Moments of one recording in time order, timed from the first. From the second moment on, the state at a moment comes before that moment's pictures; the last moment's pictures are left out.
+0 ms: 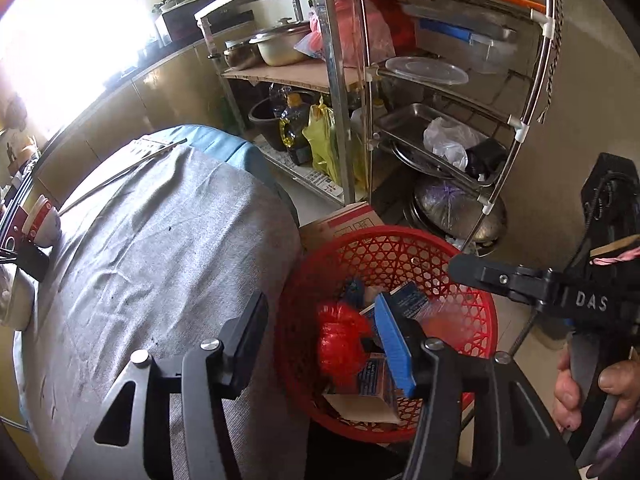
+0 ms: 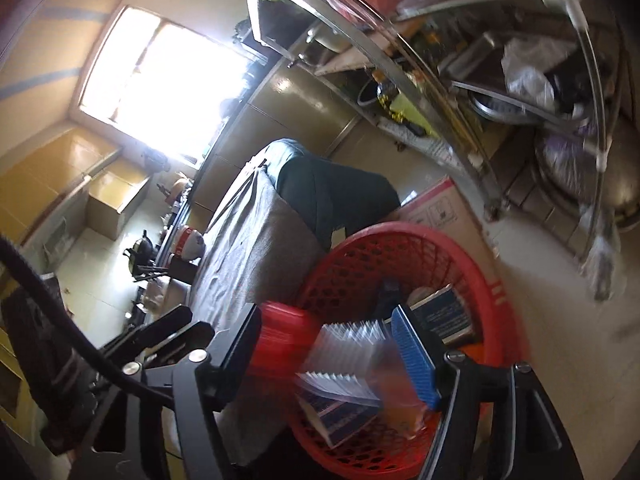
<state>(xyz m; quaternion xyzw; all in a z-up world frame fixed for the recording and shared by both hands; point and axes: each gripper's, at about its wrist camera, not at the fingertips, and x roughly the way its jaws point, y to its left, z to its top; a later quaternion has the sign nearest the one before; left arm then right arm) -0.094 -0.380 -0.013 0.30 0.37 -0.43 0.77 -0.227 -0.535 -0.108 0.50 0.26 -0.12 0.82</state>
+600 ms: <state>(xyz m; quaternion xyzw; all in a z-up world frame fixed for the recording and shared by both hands) -0.058 -0.227 0.043 0.20 0.32 -0.26 0.89 -0.192 -0.412 -0.016 0.26 0.27 -0.08 0.92</state>
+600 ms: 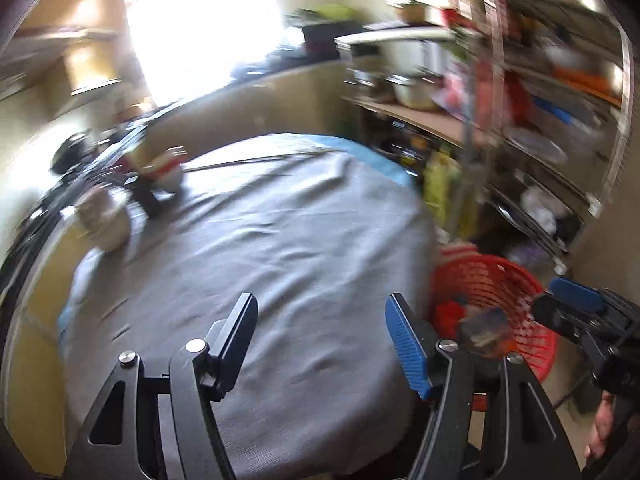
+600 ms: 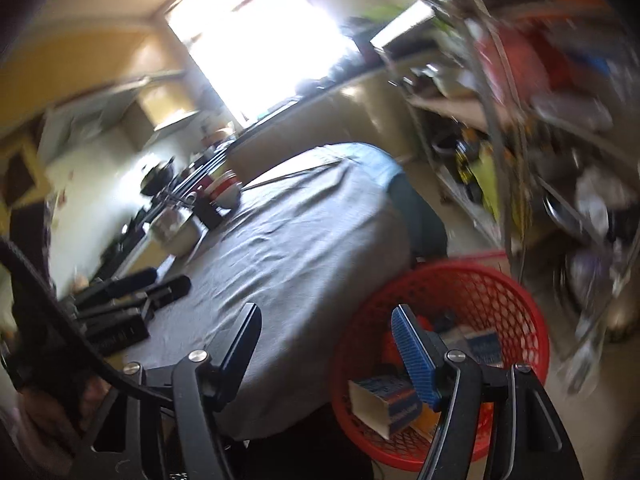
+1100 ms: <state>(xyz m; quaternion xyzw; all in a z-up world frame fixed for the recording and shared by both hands) -0.080 -0.078 0.087 0.10 0.26 -0.07 0.96 -0.177 -0.293 0.044 0.13 0.27 -0.05 0.95</state>
